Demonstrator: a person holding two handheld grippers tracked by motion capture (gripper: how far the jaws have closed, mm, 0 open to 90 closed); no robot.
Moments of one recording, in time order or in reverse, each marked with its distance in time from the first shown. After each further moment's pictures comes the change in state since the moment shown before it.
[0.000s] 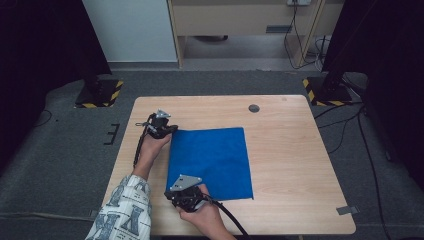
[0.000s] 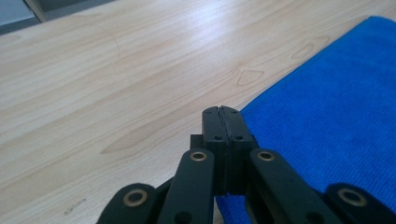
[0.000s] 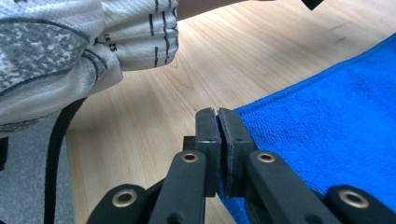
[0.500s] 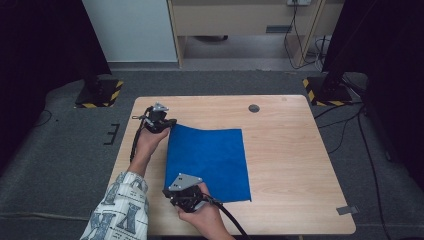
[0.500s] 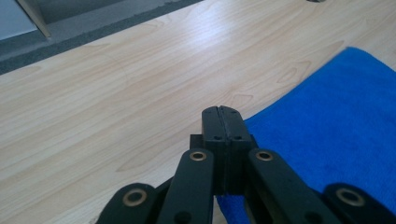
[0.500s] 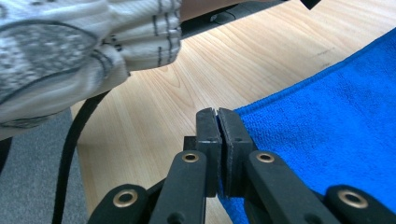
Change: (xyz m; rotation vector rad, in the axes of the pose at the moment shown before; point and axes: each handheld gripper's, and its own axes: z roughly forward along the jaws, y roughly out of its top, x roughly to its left) left arm 0.000 0.025 -0.020 -0.004 -0.010 0.024; right arm 0.010 0.016 -0.016 -0.038 -0.023 -0.028
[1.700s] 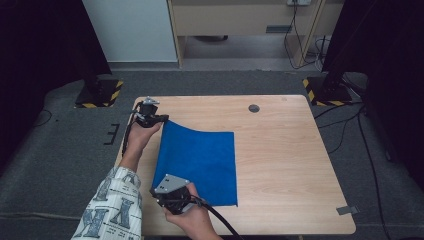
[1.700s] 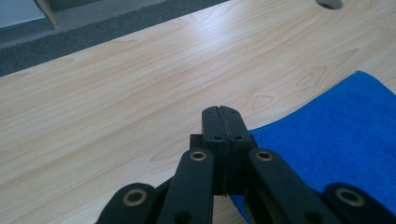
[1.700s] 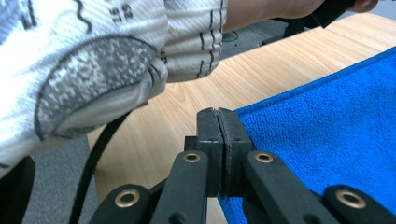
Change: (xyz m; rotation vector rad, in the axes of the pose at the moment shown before) left arm 0.029 0.006 -0.018 0.023 0.011 -0.057; right arm 0.025 0.024 0.011 -0.054 0.000 -0.039
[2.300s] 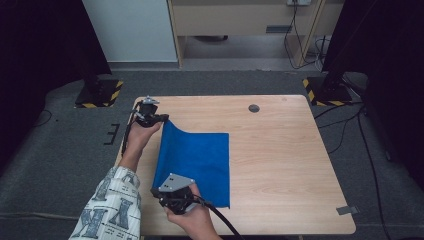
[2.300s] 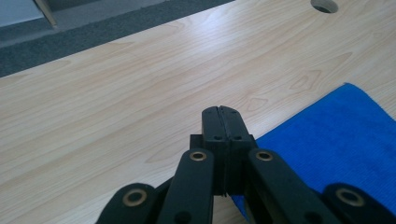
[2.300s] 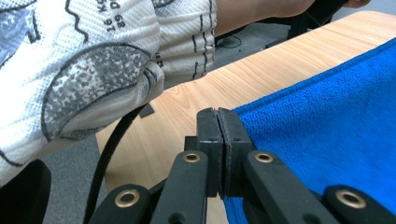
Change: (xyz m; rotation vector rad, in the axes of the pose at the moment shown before) left arm -0.011 0.008 0.003 0.003 -0.011 -0.003; right arm -0.004 -0.004 -0.009 -0.036 0.017 0.065
